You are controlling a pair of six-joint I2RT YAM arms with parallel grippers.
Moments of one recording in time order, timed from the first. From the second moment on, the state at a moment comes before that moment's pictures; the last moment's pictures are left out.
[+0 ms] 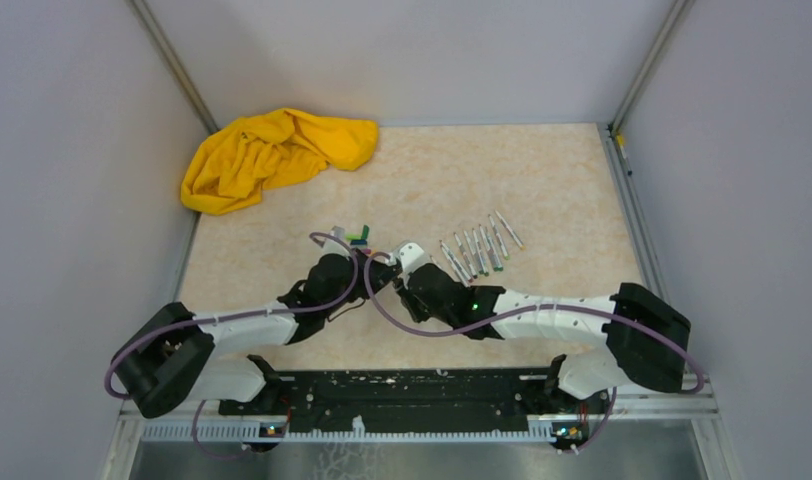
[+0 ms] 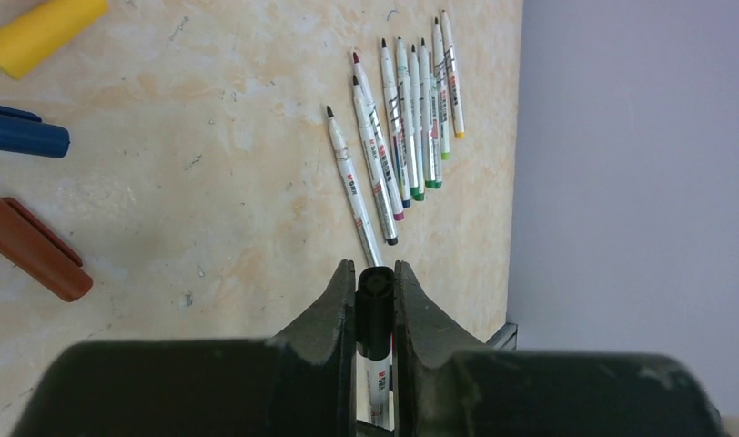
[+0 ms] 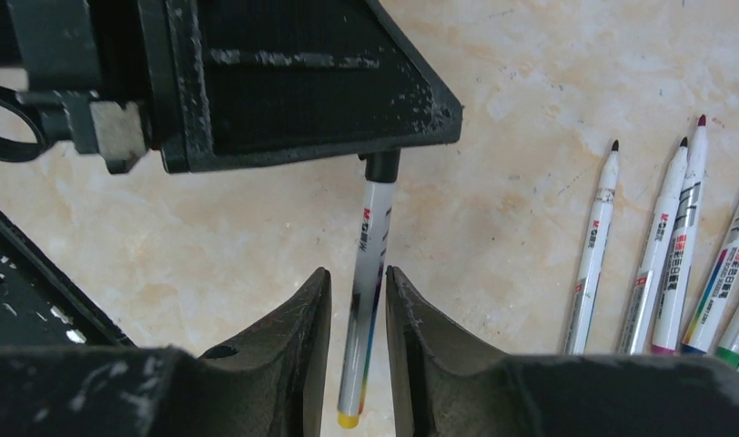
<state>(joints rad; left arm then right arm) -0.80 1.28 0.38 0.54 -0.14 -1.20 1.14 1.35 0.71 -0.03 0.28 0.26</state>
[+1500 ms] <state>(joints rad) -0.53 1.16 0.49 0.20 -0.16 -1.05 1.08 1.35 0.66 -0.09 0.40 0.30</state>
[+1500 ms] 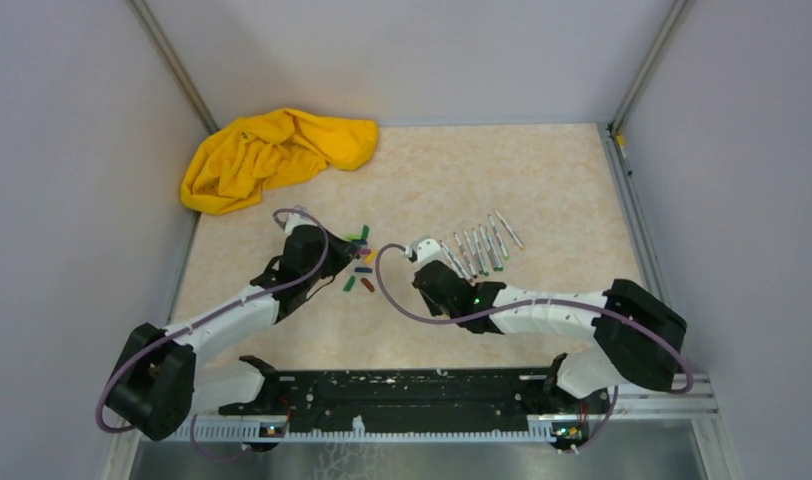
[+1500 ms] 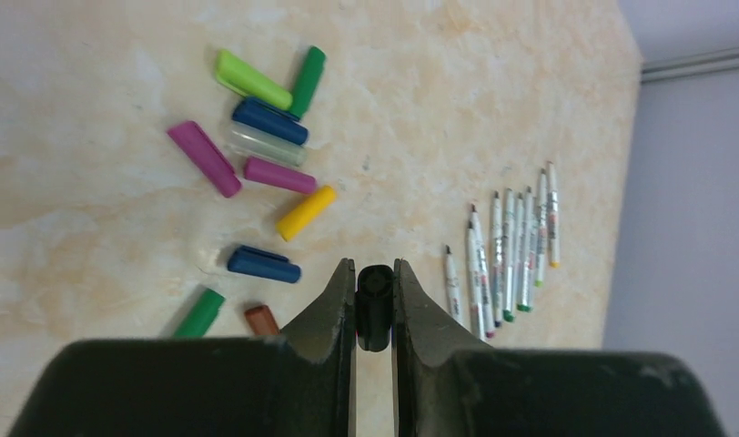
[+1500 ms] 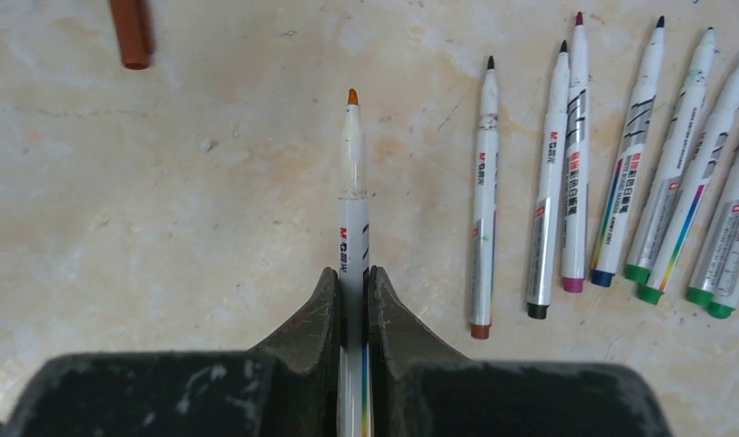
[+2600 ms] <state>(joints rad) -0.53 1.39 0.54 0.06 -0.34 -0.91 0.93 1.61 0.77 -0.03 0.40 0.19</state>
